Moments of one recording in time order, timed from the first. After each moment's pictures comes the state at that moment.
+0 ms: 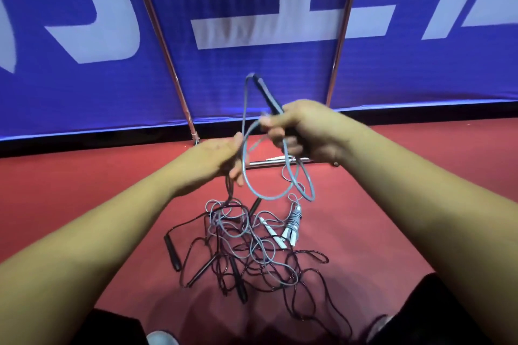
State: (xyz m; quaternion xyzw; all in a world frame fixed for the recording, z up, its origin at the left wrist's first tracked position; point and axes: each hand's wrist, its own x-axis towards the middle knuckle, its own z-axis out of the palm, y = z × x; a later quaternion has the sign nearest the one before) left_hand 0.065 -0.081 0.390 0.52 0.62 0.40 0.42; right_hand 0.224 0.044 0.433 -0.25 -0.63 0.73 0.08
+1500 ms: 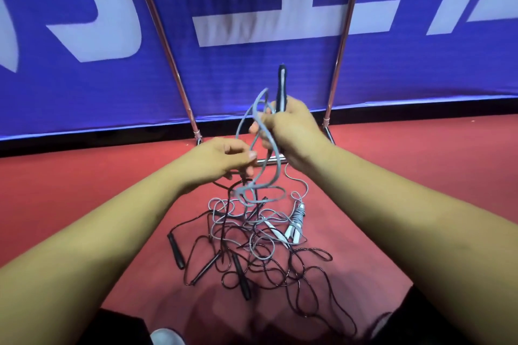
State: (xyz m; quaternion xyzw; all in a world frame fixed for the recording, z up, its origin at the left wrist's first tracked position) left_hand 0.059 -0.078 0.383 0.53 0.68 0.34 0.38; right_hand 0.187 0.019 0.415 -0.32 -0.57 0.69 0.32
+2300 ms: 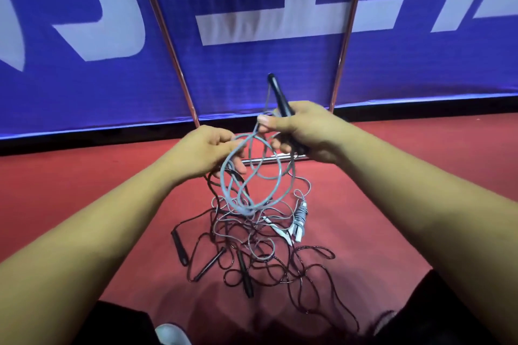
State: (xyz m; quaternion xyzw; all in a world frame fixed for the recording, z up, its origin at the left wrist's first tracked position) left_hand 0.052 -0.088 0.403 0.50 0.71 0.35 0.35; right_hand 0.214 0.036 0.419 -0.28 -0.66 0.68 0.18
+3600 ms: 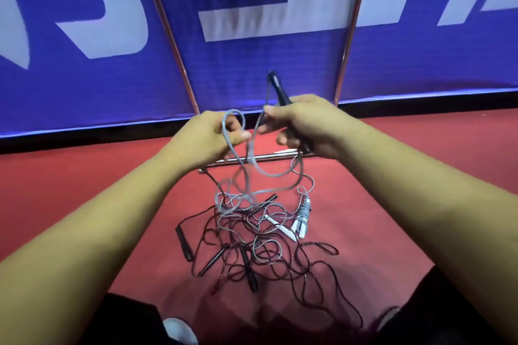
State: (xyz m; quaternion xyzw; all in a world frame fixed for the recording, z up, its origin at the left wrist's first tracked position) left_hand 0.053 -0.087 0.420 0.56 0.77 0.28 0.15; right_hand 0.210 0.030 0.427 -0.33 -0.64 0.67 0.17
